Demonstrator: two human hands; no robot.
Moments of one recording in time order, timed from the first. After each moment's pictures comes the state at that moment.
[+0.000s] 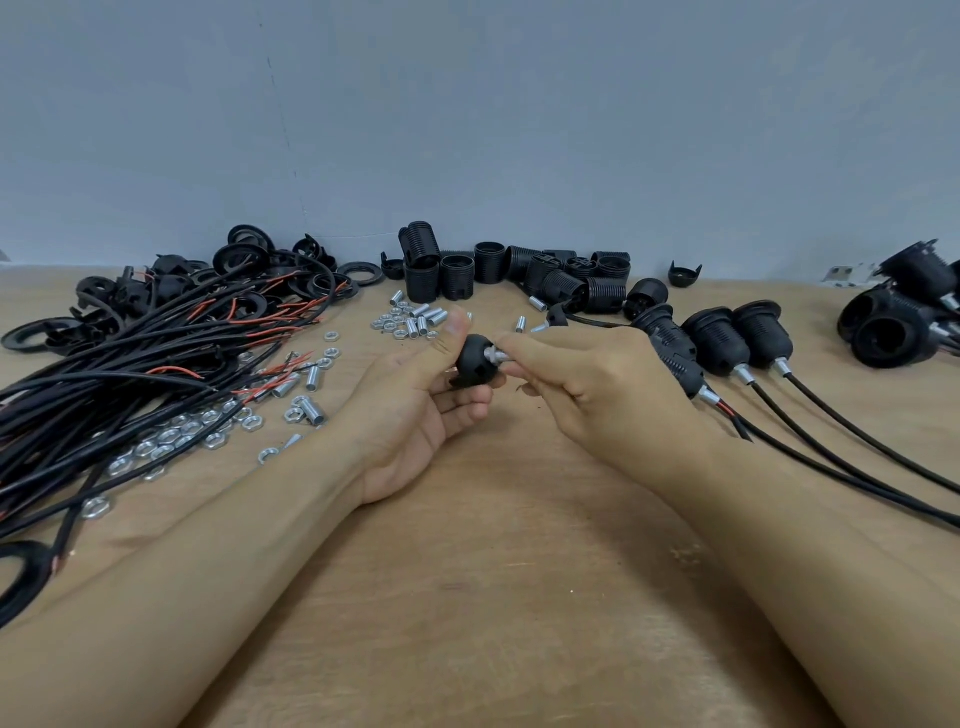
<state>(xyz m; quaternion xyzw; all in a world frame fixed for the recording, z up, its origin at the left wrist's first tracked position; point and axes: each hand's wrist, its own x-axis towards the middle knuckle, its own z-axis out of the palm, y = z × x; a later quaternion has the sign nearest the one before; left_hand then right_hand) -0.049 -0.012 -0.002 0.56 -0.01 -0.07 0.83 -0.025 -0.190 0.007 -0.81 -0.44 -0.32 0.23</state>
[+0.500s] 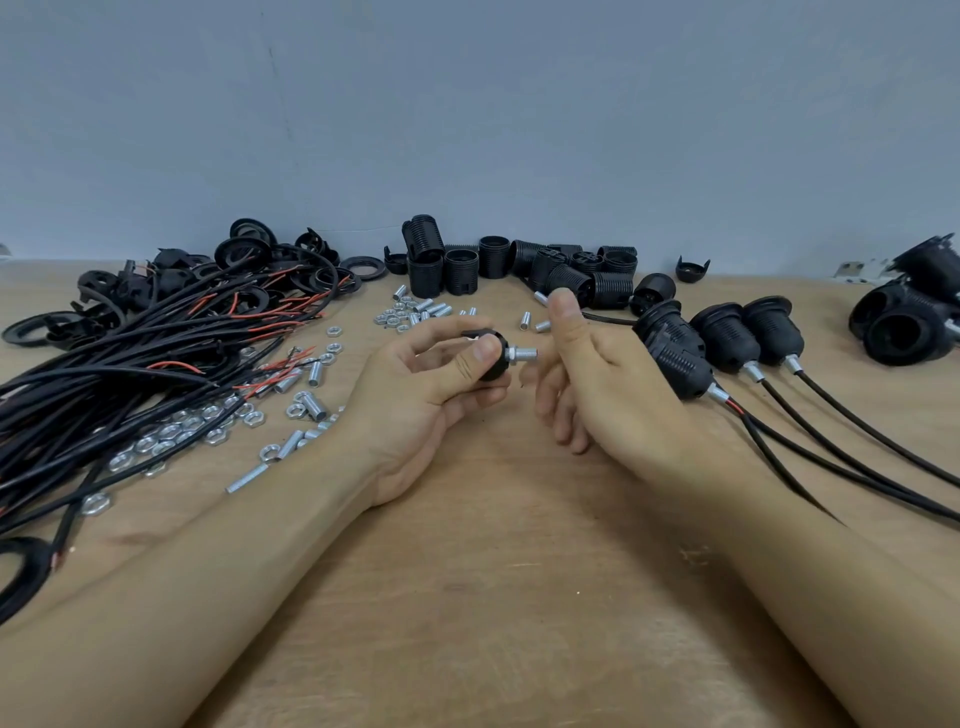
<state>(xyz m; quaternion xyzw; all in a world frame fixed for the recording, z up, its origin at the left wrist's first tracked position) -0.050 -0.014 -0.007 0.54 -0.04 0.01 0.84 -0.031 -0.183 0.004 -0.82 -0.17 -0.03 0.55</state>
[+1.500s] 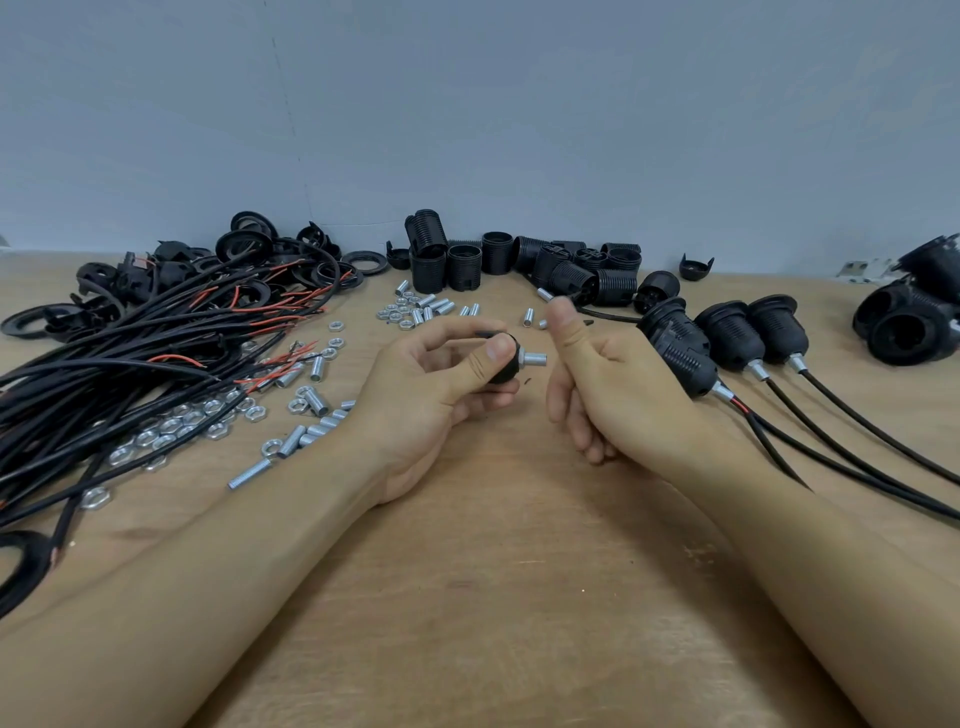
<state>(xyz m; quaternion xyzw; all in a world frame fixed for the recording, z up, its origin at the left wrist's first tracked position) -0.052 -0.017 -0.007 0.57 -0.05 0.02 0.82 -0.029 -0.186 0.006 -0.83 -0.15 0.01 0.54</state>
